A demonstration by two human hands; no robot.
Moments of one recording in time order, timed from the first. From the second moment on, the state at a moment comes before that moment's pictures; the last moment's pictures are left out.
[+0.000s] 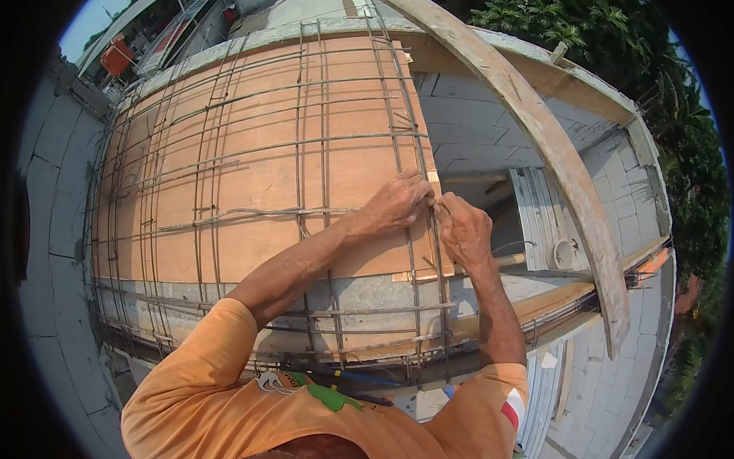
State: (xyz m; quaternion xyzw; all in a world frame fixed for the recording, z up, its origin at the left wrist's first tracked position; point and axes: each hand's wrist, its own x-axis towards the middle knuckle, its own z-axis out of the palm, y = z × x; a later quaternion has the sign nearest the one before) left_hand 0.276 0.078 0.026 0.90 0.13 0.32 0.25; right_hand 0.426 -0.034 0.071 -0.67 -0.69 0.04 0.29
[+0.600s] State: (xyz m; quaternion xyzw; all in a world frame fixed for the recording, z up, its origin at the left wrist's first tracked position) left_hand 0.286 0.029 0.019 0.81 0.39 0.38 0.22; right_hand 0.414 -0.038 0.075 -0.68 -0.69 0.00 0.26
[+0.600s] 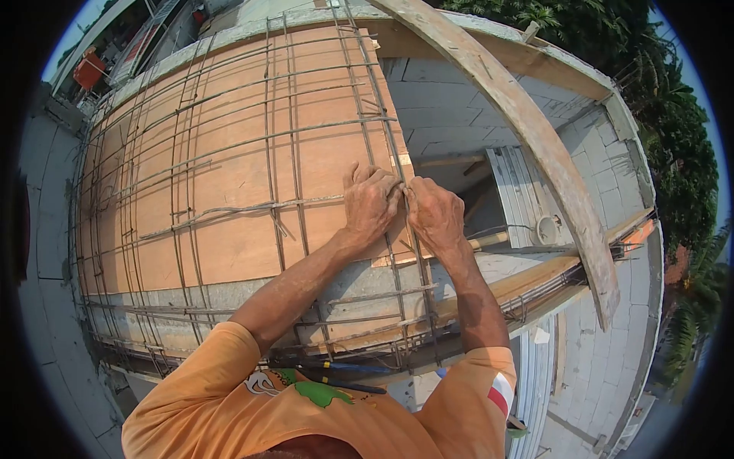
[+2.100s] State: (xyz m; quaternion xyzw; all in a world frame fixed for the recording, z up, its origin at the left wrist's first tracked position) left_hand 0.293 0.028 0.019 0.77 0.43 0.36 0.31; right_hand 0.456 -0.004 0.108 -0.67 -0.74 -0.01 0.03
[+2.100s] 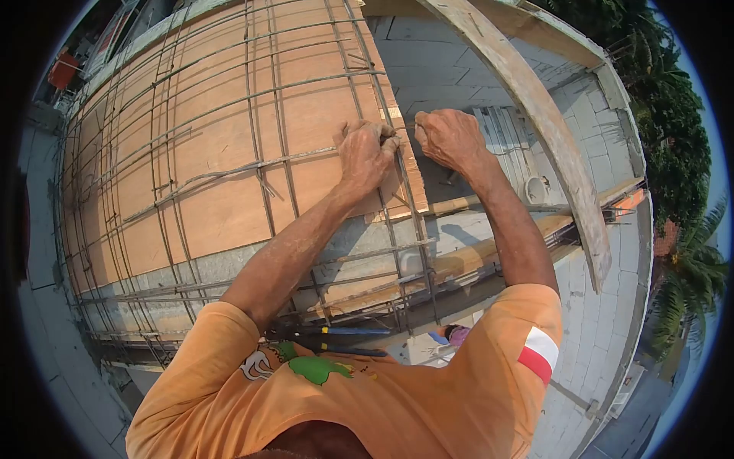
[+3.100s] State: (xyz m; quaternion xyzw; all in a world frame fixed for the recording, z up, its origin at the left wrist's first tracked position) left_hand 0.296 0.040 0.000 0.77 0.41 0.39 0.30; right_hand 0.298 -0.224 0.121 -0.51 -0.83 0.22 0.03
